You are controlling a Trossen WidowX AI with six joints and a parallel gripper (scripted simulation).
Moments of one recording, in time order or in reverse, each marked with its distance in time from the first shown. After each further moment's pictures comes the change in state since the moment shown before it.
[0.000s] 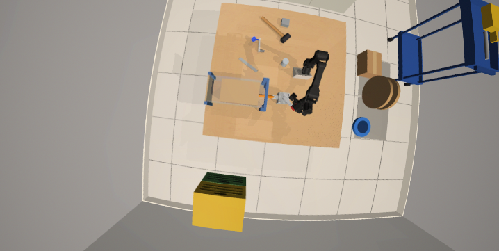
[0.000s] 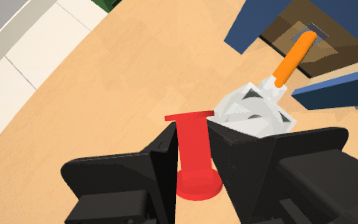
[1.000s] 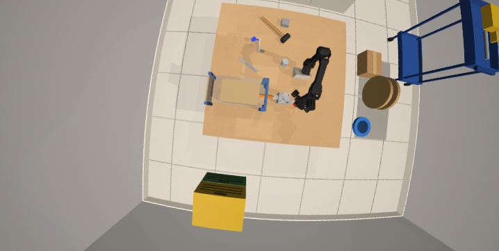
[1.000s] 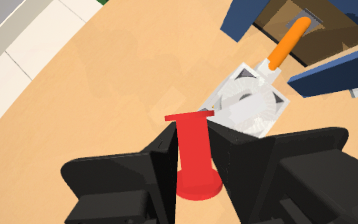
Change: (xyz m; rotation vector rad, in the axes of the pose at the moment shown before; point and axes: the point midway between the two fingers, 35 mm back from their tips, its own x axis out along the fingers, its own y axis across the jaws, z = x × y) arm -0.013 -0.006 -0.028 -0.005 0.005 0.004
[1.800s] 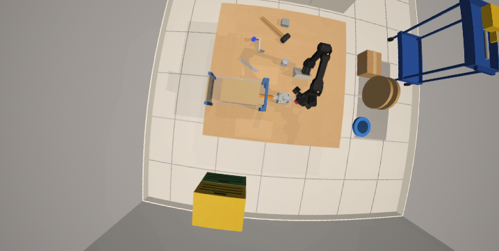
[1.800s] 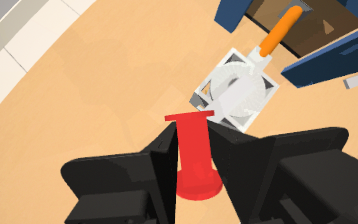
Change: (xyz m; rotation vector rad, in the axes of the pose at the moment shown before) arm -0.010 -0.012 -0.022 -0.003 0.005 0.002
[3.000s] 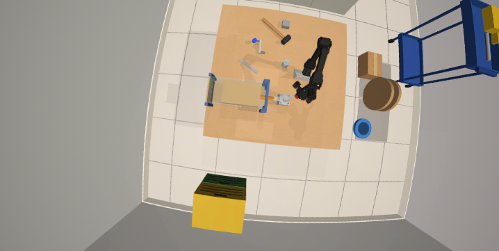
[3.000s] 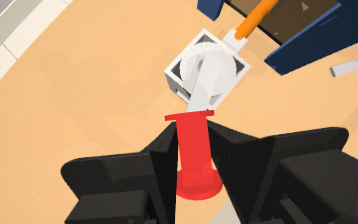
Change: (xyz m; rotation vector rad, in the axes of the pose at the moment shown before) arm -0.014 -0.041 -0.030 -0.002 0.008 0.008
